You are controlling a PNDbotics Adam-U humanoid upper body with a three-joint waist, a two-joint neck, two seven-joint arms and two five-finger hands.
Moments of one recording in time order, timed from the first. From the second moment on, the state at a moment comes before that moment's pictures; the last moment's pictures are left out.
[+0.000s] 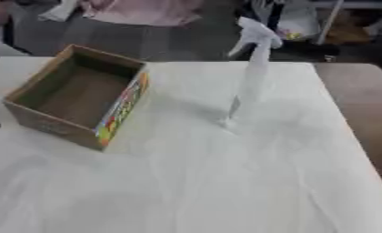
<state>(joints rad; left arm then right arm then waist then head) -0.07 0.36 0.21 -1.98 0.39 -0.29 -0.24 -1.09 -0.95 -0.04 -0.70 0.30 -0.44 0.75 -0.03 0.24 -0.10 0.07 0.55</state>
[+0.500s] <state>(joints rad) -0.07 0.36 0.21 -1.98 0.38 -0.29 -0.25 -1.16 -0.87 -0.04 -0.61 0.39 -0.45 0.74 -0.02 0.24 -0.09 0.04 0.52</state>
